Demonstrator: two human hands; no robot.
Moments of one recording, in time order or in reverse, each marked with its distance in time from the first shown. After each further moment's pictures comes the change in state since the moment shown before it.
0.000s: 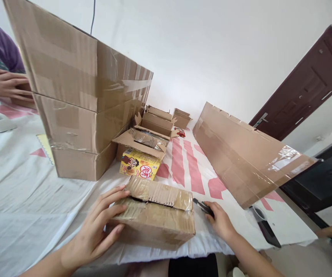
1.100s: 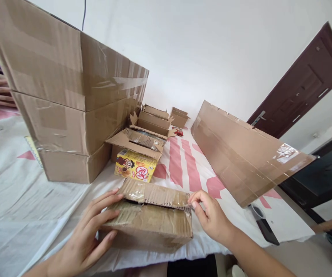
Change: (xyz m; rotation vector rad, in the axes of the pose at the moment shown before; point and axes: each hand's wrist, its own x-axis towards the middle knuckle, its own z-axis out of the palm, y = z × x) left_hand 0.002 0.003 -0.001 0.030 -0.007 -0.014; right_hand 0.046 -0.112 -0.070 0.411 -0.001 -0.153
